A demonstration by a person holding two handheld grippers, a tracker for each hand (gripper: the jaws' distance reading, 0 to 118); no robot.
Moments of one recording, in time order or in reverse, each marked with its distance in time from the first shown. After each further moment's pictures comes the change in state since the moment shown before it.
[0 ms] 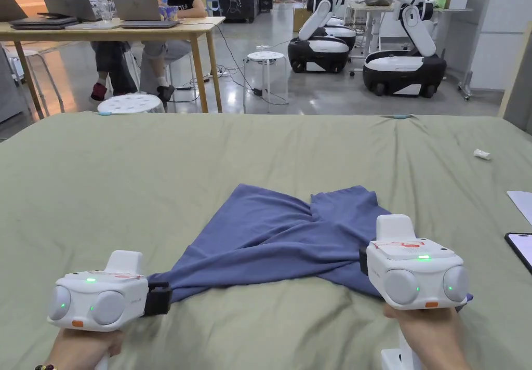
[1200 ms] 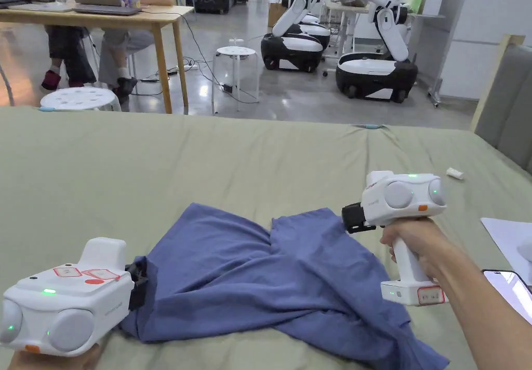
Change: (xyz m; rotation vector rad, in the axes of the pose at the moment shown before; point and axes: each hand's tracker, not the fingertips) left arm 0.085 0.091 -0.008 0.164 -0.086 -0.020; right arm 0.117 0.139 -0.219 -0.305 0.081 0.035
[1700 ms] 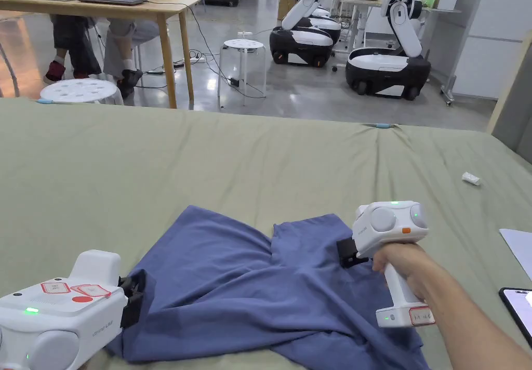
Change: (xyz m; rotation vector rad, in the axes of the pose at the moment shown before) left arm 0.001 0.002 -0.026 -0.037 -0.013 0.011; right arm -0.003 -0.009 -0.082 -0.190 0.035 0.016
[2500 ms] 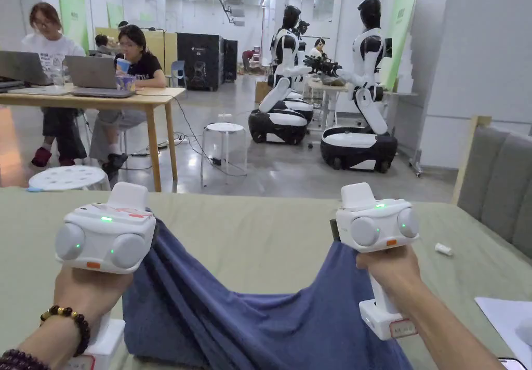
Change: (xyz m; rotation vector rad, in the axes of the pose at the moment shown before) left arm 0.003 0.206 -0.002 0.292 0.234 -0.096; right arm -0.043 0.060 0.196 0.610 -0.211 0.068
